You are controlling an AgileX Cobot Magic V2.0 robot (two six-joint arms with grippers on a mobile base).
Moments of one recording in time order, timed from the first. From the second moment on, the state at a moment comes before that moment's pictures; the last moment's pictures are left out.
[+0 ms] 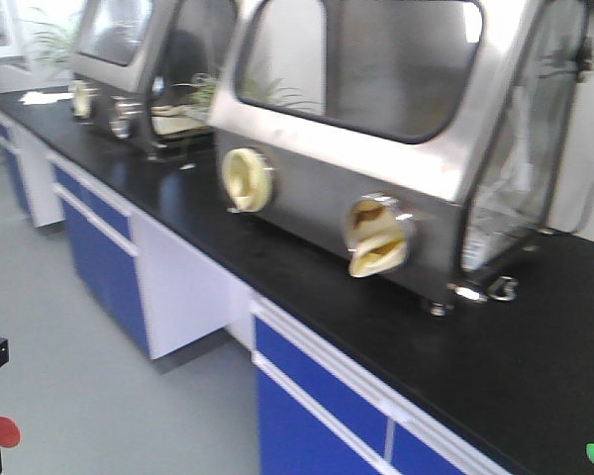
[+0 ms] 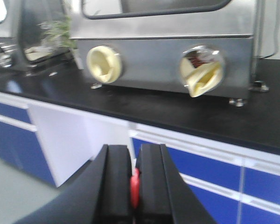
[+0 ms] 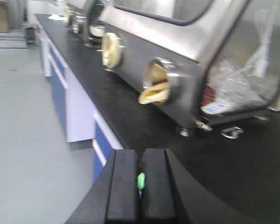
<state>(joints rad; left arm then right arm) -0.26 0.79 -0.57 0.77 -0.05 -0.72 0.20 0.45 -0.41 0.29 0.15 -0.41</state>
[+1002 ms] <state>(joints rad) -0.26 0.79 -0.57 0.77 -0.05 -0.72 0.20 0.45 -0.41 0.29 0.15 -0.41</state>
